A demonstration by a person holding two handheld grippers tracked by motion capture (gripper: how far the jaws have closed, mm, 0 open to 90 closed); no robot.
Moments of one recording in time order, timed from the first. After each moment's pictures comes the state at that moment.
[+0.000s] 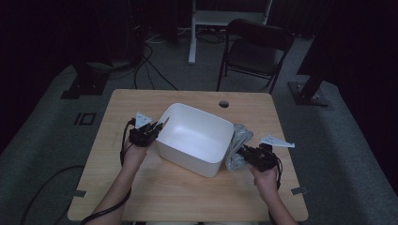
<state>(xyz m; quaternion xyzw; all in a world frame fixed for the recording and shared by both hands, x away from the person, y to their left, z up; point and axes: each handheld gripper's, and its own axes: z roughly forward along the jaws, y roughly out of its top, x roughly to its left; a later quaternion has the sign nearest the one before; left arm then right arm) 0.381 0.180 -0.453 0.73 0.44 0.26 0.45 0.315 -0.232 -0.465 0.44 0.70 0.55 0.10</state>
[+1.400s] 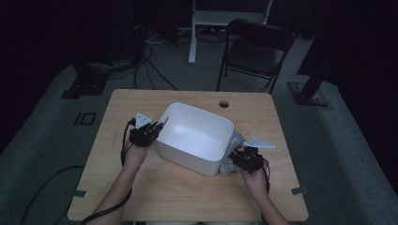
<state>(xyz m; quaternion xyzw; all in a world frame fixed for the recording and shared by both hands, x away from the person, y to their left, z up) 0.381 0.179 -0.453 0.73 0.45 0.26 0.45 0.330 -0.204 -0.495 0.47 0.74 0.46 0.13</state>
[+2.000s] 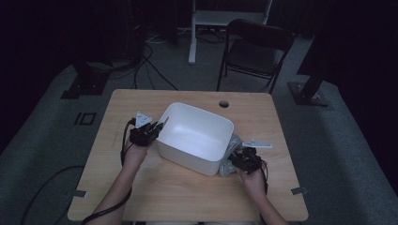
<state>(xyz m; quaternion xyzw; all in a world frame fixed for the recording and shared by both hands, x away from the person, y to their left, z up) 0.382 0.179 -0.453 0.73 0.45 0.26 0.45 0.337 -0.204 -0.513 0.50 0.73 0.45 0.11</state>
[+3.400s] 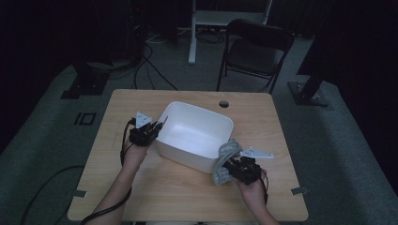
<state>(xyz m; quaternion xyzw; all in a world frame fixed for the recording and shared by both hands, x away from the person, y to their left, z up) 0.382 0.179 -0.453 0.73 0.45 0.27 0.44 0.289 -0.186 -0.485 0.46 0.74 0.47 0.12</state>
